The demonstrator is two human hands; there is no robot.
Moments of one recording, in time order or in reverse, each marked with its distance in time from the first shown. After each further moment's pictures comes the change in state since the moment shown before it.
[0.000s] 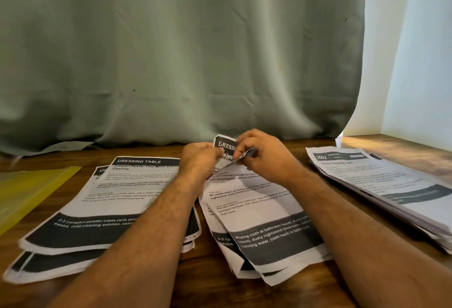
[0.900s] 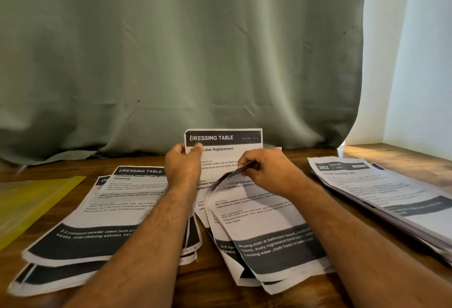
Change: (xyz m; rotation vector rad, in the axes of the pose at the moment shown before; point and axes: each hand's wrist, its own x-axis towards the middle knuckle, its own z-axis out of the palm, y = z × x) left_hand 0.003 0.007 -0.021 -0.103 0.227 0.078; right_hand -0.001 0.001 -0.003 -0.053 -0.060 -0.009
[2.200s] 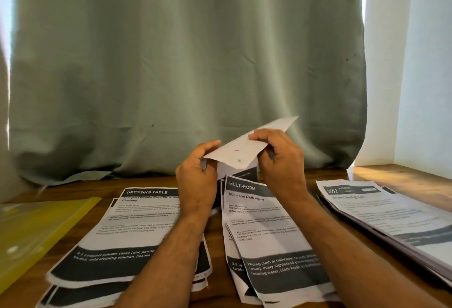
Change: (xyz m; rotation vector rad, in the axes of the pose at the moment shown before) left_hand -0.016 0.019 -0.003 0.111 -0.007 0.717; right_hand 0.023 -0.038 -0.018 0.125 0.802 -0.264
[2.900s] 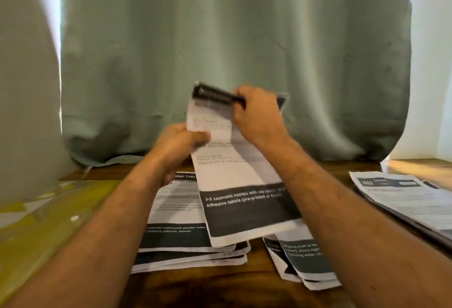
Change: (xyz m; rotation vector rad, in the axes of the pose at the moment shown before) left_hand 0.057 0.045 -0.111 -0.043 -0.372 -0.577; right_hand 0.071 -0.086 0.070 -0.139 -0.273 0.093
